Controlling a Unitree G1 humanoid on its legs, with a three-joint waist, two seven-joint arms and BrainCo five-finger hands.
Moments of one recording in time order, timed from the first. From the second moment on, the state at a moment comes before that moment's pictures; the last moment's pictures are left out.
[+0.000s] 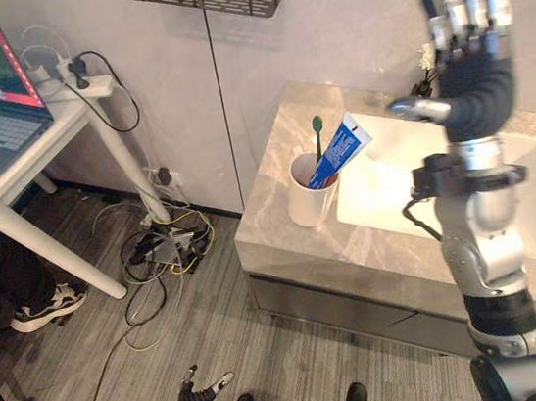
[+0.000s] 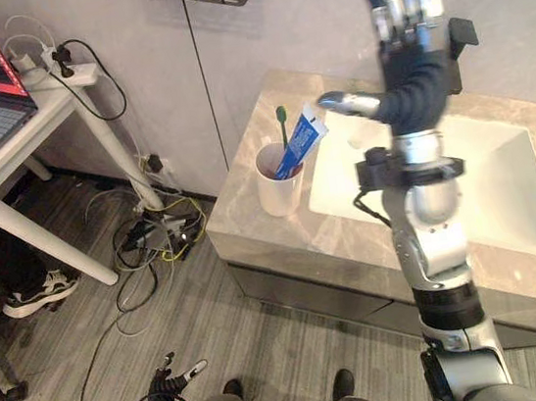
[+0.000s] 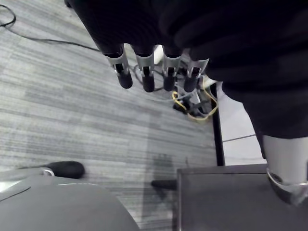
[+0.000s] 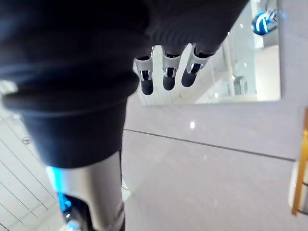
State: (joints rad) left arm 0.30 0.08 0.12 0.66 0.33 -0.13 0.18; right arm -0.36 -0.31 -0.07 -0.39 0.33 -0.28 -0.08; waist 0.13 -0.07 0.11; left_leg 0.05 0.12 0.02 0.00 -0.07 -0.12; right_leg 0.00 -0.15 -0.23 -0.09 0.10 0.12
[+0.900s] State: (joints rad) left arm 0.28 0.04 0.14 0.82 0.41 -0.15 0.21; right arm 0.50 0.11 -0.53 0.26 0.29 -0.20 -0.26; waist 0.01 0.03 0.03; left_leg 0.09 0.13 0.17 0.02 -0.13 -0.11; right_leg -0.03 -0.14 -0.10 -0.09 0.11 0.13
